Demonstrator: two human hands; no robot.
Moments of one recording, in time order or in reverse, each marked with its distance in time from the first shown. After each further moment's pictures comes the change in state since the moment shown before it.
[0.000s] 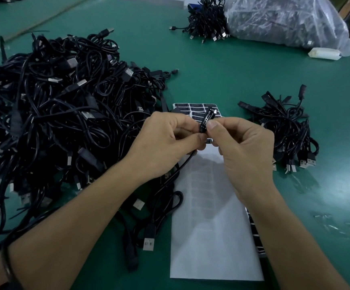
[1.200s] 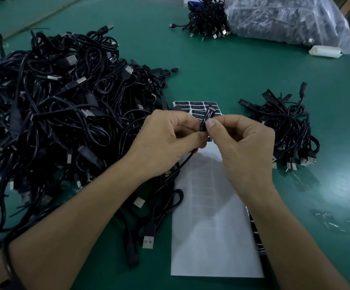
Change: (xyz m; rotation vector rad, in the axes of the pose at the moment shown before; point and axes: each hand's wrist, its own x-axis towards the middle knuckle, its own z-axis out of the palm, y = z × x) left_hand -0.002 0.004 0.002 -0.003 0.017 0.003; right_hand -0.001 0.001 0.001 -0.058 0.007 -0.045
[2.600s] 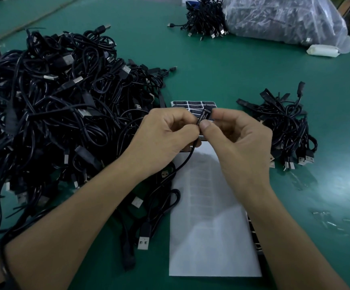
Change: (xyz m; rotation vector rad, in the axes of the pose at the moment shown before) left_hand 0.003 0.006 0.005 -0.135 0.027 -0.007; right_hand -0.003 0.000 0.001 0.044 0.007 0.017
